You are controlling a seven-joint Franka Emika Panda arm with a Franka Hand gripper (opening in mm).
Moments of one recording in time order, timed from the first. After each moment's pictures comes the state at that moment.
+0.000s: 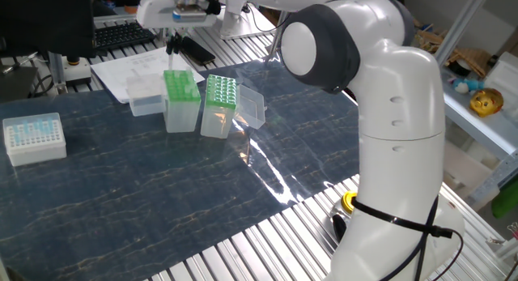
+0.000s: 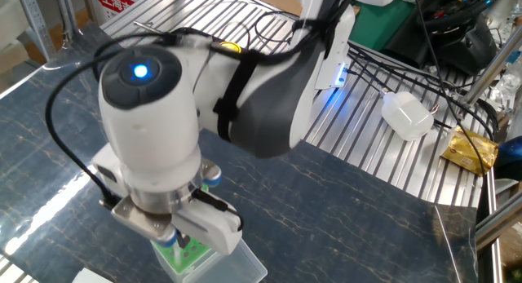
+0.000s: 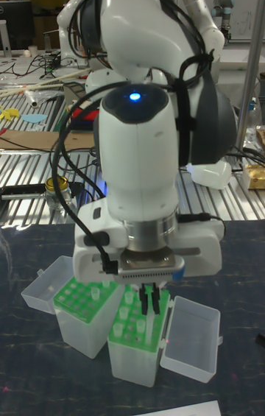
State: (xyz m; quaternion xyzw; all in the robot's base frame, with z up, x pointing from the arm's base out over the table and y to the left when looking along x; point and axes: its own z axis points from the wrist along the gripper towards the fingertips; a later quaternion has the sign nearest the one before) arm 0.723 0.036 0.264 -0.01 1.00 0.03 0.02
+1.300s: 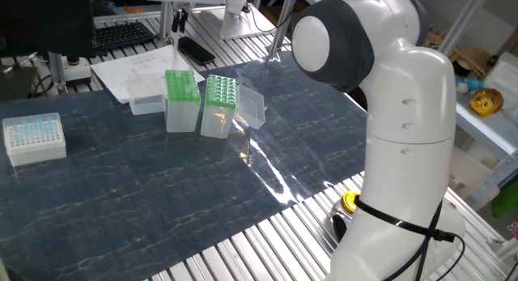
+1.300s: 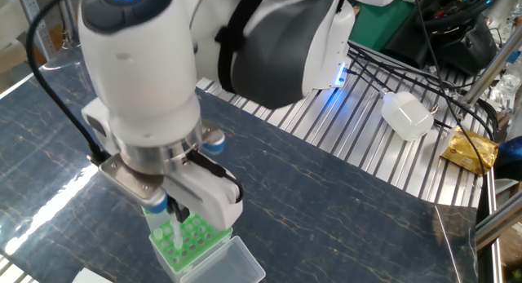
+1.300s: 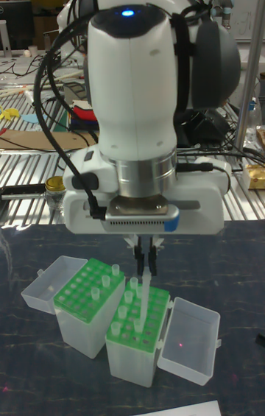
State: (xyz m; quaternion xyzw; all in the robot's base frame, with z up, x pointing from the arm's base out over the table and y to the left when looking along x) arm 0.714 0.030 0.332 0.04 1.00 0.04 0.01
